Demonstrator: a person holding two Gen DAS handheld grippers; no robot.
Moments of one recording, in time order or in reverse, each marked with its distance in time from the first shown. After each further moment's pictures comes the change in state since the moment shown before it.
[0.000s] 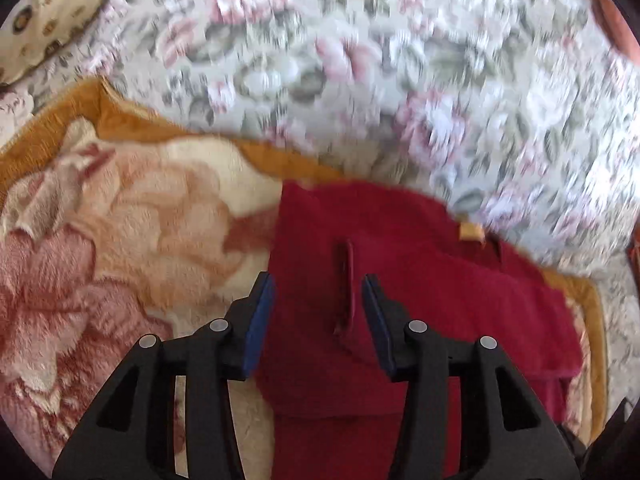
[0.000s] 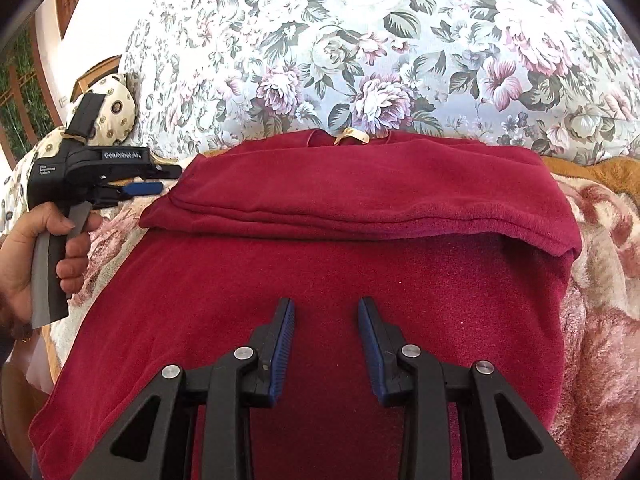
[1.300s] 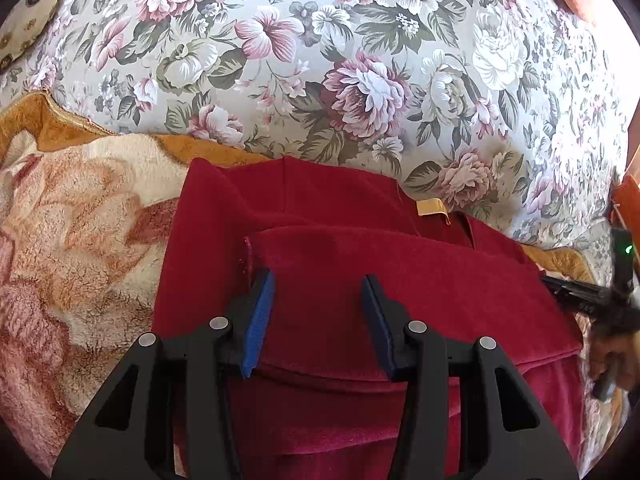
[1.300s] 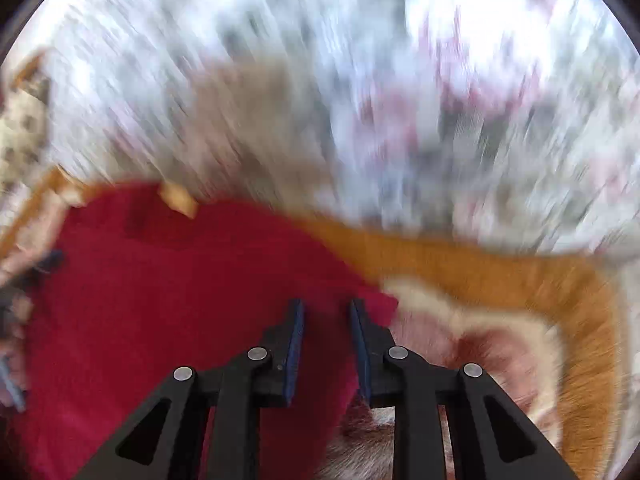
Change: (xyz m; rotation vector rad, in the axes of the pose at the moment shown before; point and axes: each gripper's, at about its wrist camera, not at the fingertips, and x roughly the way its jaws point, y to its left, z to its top) left arm 0.036 -0.037 -0.020 0.121 -0.005 -0.128; right arm 0.054 -0.152 0.116 -0.029 0.198 -0.187
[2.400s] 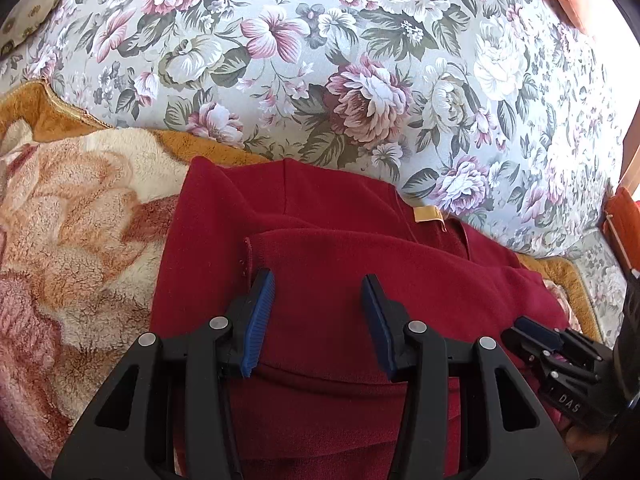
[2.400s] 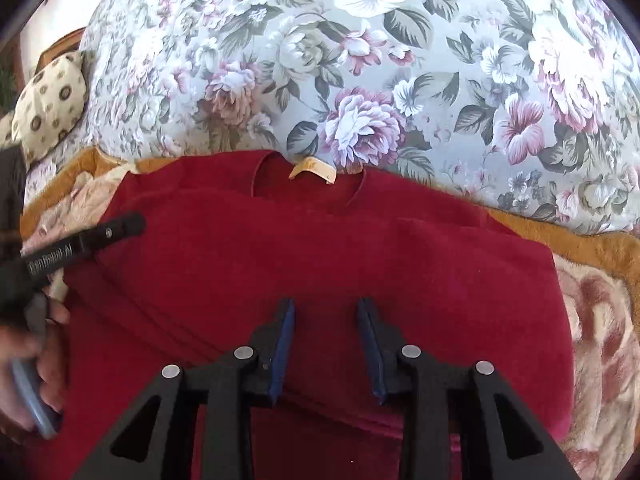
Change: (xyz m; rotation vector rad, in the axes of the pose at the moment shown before) left arm 0.000 0.004 0.001 -0.031 -0.019 -0.033; right arm -0.003 0.150 -0.019 -0.030 -0.148 0.011
